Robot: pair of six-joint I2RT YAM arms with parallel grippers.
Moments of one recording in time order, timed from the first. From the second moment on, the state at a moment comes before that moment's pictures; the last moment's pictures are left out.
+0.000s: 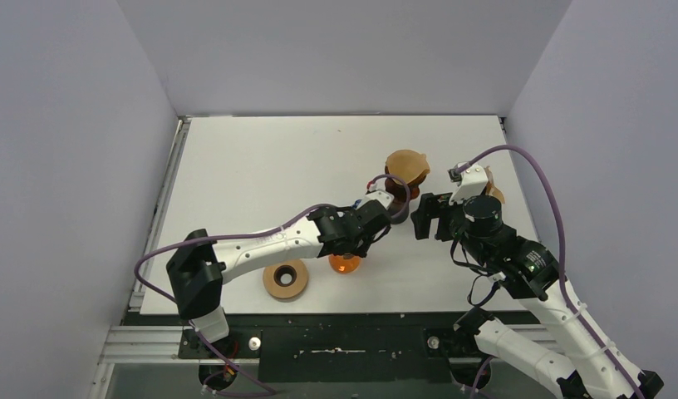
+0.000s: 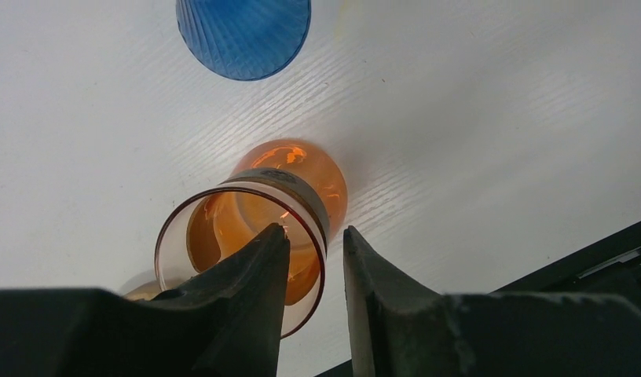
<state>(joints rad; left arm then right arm) -1.13 1.71 1.39 -0.68 -0.39 -0.47 0.64 0.75 1.05 -0.78 0.27 0.28</state>
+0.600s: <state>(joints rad) -1.10 1.46 1.43 -0.71 -0.46 -0.45 0.64 0.77 1.05 -0.78 0.27 0.27</state>
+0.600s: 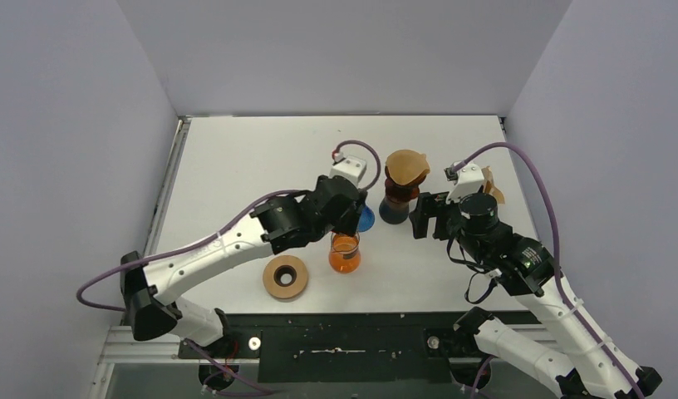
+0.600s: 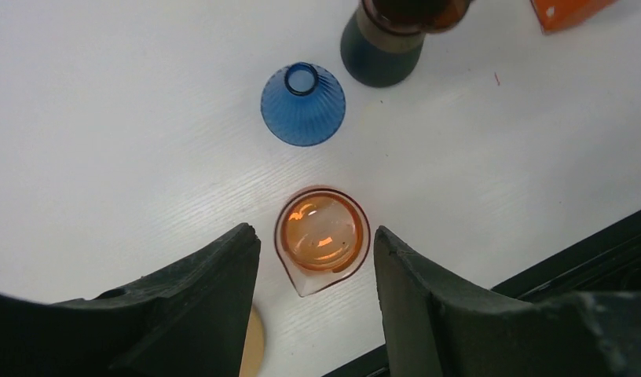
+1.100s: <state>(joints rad) -0.78 1.16 1.13 -0.74 -0.46 -0.52 0.64 0.79 1.05 -0.75 0.27 0.27</state>
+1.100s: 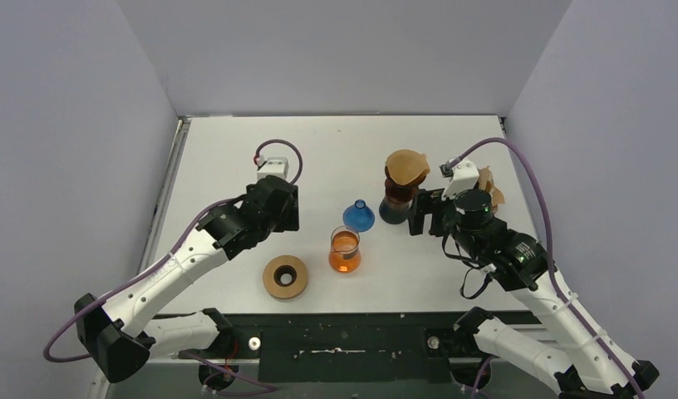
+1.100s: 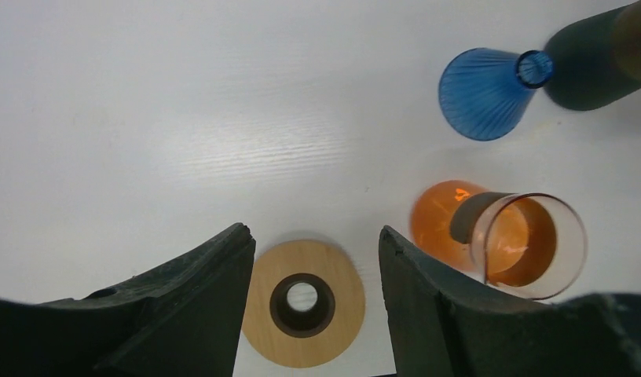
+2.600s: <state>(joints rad) -0.71 1.11 0.62 -0.72 -0.32 -0.91 0.64 0.82 1.03 -0.69 0.25 0.25</state>
